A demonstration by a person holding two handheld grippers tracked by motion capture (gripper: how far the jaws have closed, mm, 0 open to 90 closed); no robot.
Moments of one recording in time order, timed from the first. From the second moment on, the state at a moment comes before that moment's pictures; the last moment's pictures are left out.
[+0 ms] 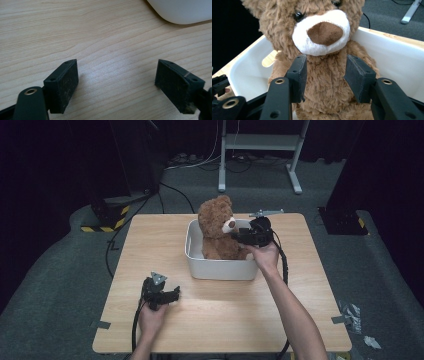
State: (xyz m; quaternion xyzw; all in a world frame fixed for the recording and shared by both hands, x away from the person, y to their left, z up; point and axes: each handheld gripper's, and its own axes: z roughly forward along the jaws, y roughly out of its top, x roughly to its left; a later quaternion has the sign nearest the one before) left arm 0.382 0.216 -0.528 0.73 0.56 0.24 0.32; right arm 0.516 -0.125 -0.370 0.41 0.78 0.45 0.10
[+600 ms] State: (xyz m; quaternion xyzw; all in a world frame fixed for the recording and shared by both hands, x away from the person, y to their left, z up) left arm 0.382 0.216 -0.528 0.73 0.56 0.24 0.32; right arm 0.505 -0.136 -0.365 0.41 0.77 0.47 0.11
